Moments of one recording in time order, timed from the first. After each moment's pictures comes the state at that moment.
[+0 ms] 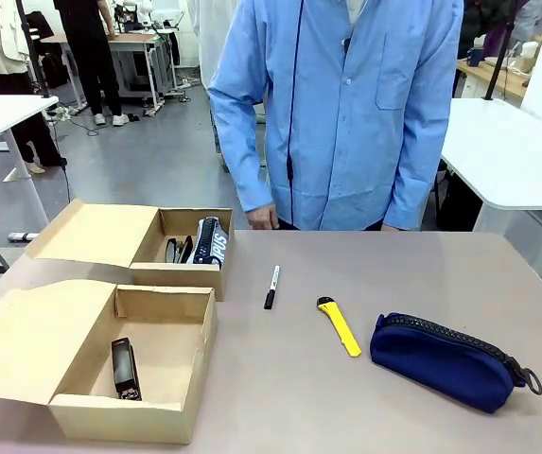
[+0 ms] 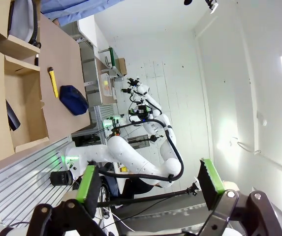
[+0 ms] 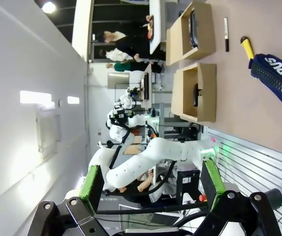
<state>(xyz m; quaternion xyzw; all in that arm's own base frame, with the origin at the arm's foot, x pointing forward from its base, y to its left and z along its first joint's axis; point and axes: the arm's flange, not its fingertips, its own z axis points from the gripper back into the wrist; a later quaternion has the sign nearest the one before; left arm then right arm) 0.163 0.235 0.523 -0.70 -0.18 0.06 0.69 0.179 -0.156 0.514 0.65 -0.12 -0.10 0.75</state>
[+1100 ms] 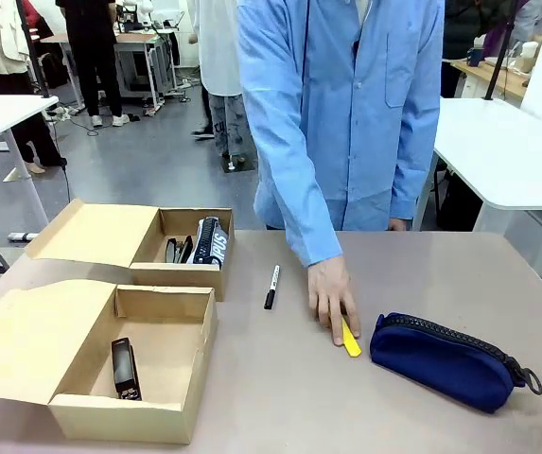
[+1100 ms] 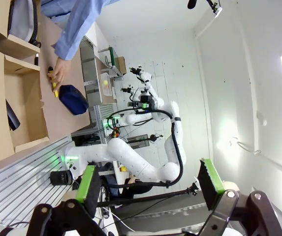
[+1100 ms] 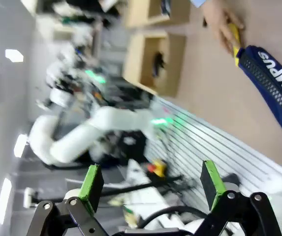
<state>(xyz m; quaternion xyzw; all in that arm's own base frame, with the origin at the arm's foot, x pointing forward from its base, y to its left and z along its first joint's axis) 0.164 0.235 0.522 -0.70 -0.18 0.06 0.69 0.253 -0.052 0.554 0.51 -0.06 0.06 0.86</state>
